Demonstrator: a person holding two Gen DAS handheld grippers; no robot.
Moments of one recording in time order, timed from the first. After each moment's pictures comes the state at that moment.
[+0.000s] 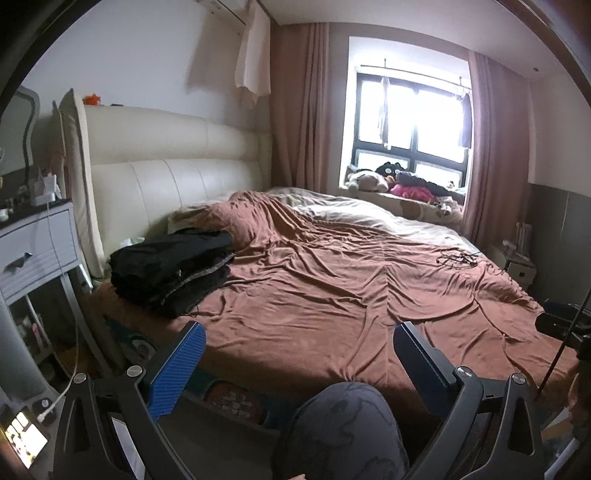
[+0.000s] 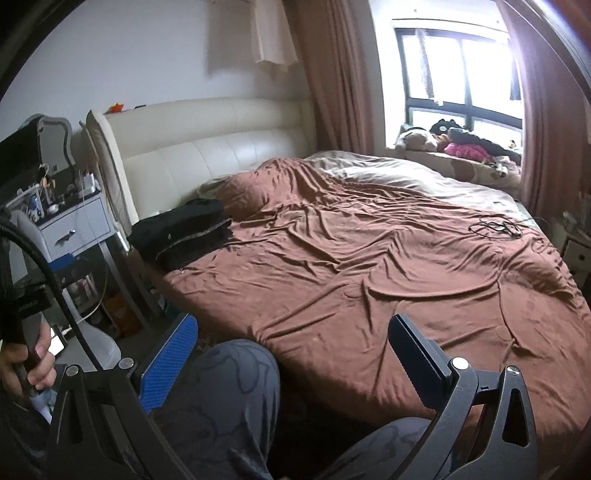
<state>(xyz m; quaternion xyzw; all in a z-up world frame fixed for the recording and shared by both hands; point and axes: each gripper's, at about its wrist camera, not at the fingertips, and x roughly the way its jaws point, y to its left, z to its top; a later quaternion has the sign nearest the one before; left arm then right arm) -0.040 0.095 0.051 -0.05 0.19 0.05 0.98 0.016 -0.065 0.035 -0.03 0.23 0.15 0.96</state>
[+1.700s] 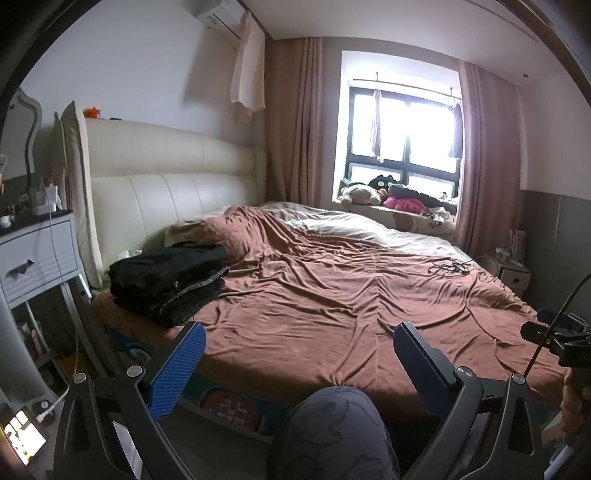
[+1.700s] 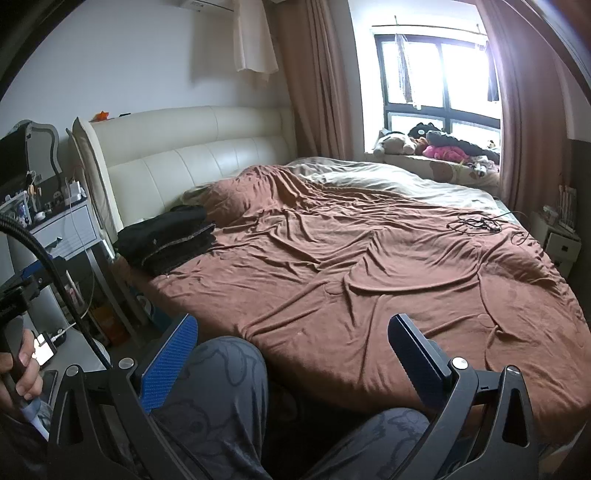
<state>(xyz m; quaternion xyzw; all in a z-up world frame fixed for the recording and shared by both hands) -0.059 0.086 0.057 -0.05 0.16 0.04 0.98 -0.006 -0.069 0.023 -0.03 0.22 0.12 0.97</state>
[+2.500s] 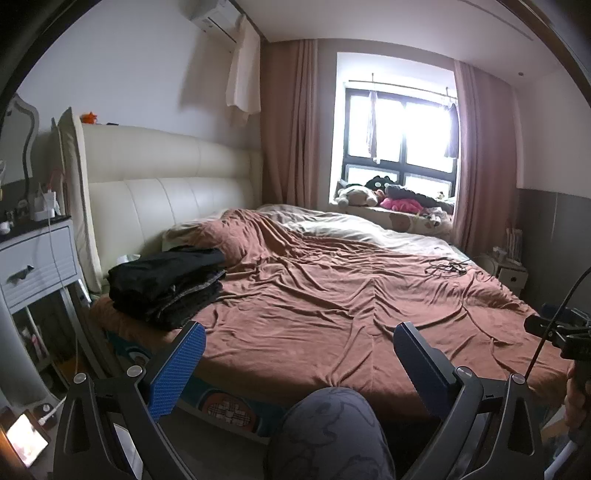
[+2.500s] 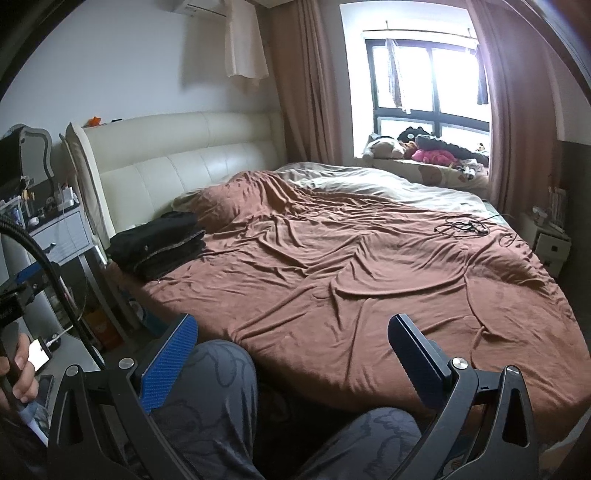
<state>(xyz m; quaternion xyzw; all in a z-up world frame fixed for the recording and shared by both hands) -0.063 0.078 0.064 -0.04 0.16 0.04 0.99 -0.014 -0.081 0.028 -0.03 0.21 0.10 0.97</state>
